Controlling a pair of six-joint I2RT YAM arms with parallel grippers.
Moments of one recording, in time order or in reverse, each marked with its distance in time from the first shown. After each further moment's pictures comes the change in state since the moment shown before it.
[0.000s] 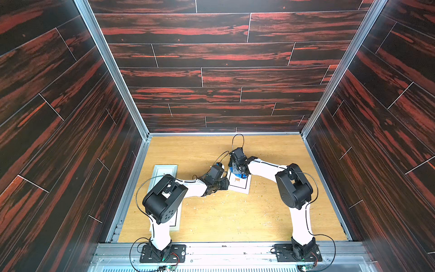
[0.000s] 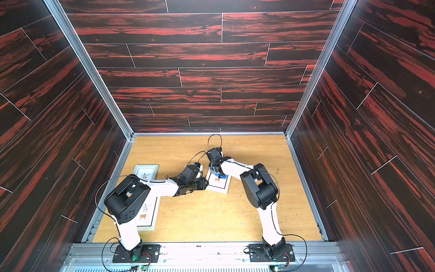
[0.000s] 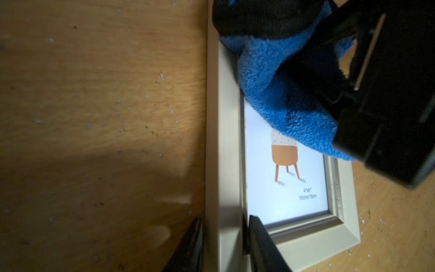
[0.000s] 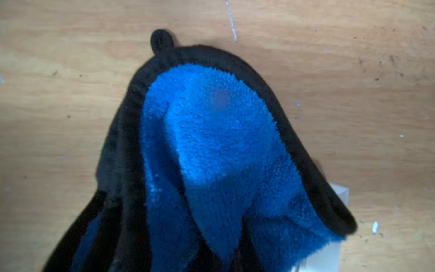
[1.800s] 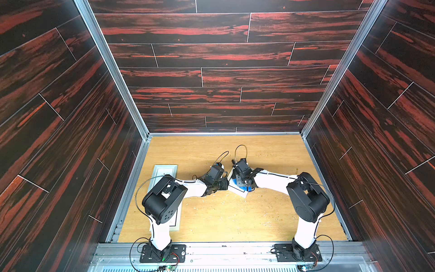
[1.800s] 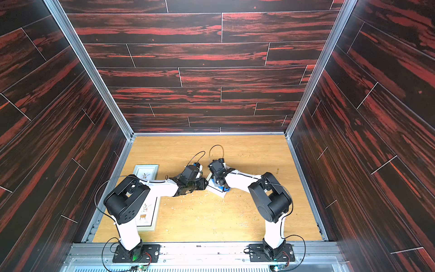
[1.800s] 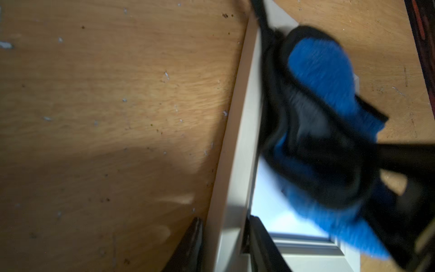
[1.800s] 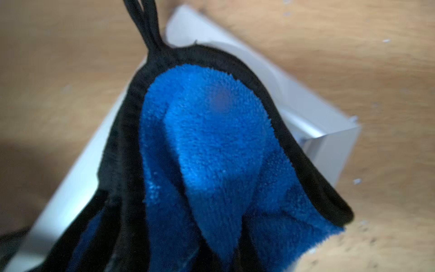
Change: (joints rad) left arm 0.001 -0.006 -0.004 -0.006 -0.010 -0.001; right arm 0.032 -0.231 -0.332 0.054 -0.011 0.041
